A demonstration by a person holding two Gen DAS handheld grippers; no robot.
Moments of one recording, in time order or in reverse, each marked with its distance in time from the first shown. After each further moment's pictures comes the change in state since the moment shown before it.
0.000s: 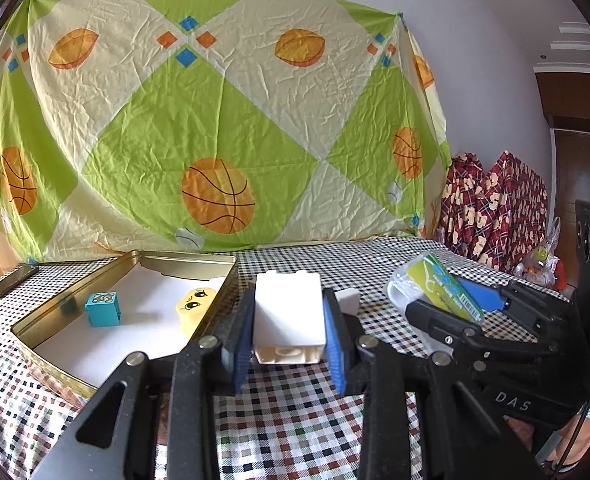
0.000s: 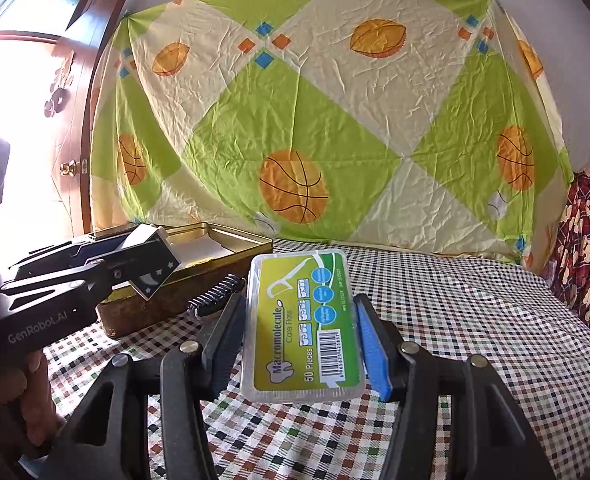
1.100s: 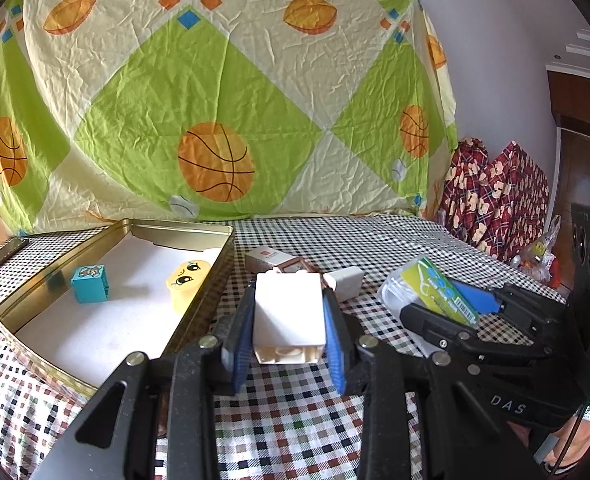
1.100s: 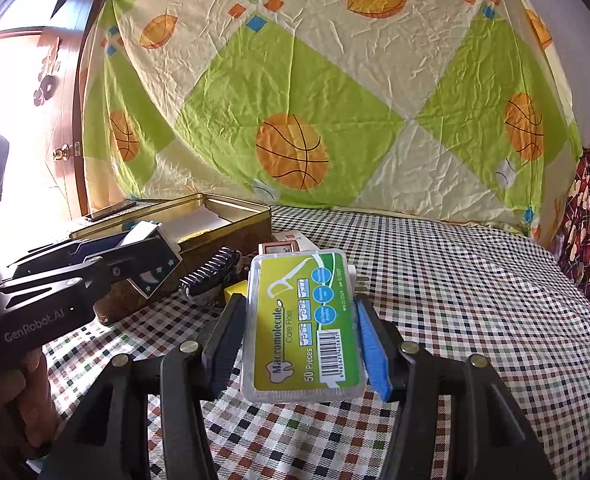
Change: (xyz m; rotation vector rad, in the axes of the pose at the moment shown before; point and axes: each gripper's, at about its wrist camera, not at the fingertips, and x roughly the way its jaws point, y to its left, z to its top) left arm 0.022 0.006 0.001 -0.045 0.117 -0.020; right arm 0.024 -0.004 0.001 0.021 0.138 0.026
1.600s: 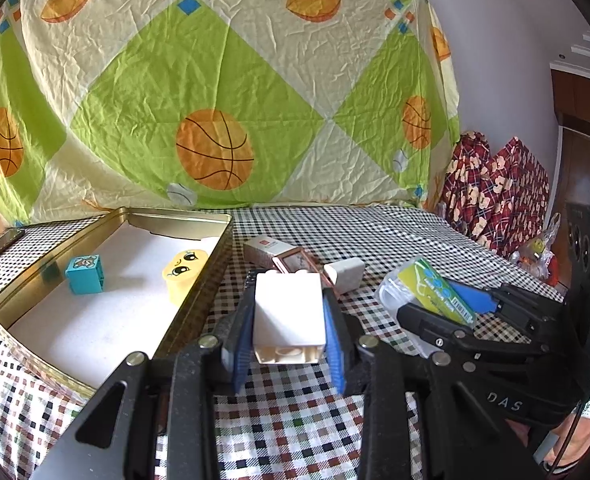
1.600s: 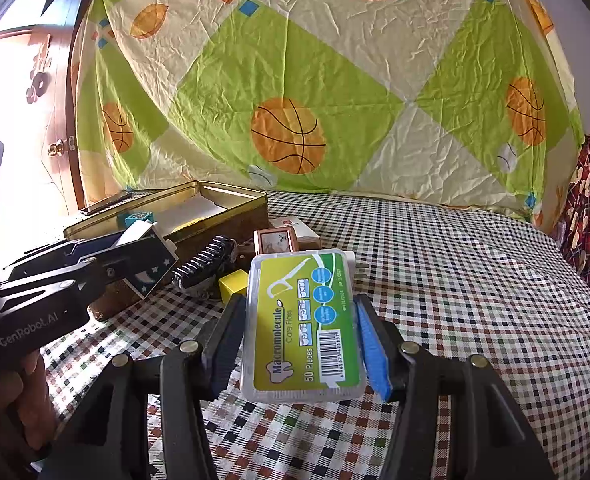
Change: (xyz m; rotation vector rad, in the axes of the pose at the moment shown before) left arm 0.008 0.004 0.000 -0.013 0.047 -0.009; right arm 0.011 -0.004 0.002 0.018 0.060 0.001
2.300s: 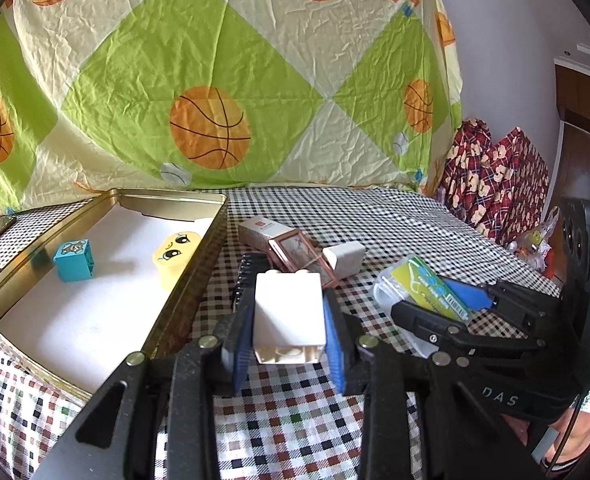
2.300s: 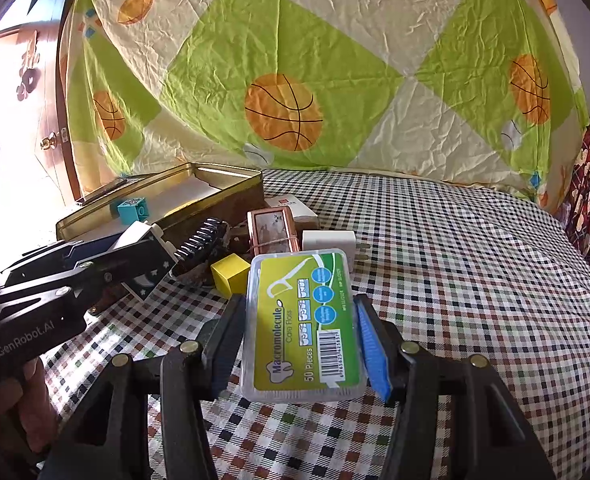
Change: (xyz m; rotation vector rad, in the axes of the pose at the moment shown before) left arm 0.014 0.002 0.001 -0.012 0.076 -0.018; right arm 0.015 -0.004 0.002 0.027 0.088 0.007
